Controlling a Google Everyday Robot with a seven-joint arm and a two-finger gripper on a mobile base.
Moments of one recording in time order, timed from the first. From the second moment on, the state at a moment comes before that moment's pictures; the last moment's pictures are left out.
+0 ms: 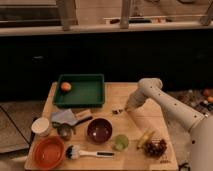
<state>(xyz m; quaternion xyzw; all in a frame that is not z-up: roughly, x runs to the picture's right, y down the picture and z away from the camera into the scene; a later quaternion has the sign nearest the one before) 0.167 0.134 0.926 -0.27 -0.20 -0.09 0.94</state>
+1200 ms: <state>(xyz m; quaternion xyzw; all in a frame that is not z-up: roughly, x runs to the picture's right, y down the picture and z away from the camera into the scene) 0.168 0.133 0.925 -0.27 -0.20 -0.09 0.94</state>
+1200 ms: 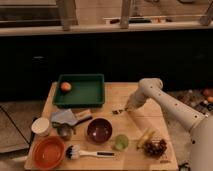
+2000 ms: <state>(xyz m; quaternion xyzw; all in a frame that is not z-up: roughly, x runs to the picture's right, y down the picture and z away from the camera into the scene) 0.170 0.132 0.922 -0.27 -0.20 -0.09 0.94</state>
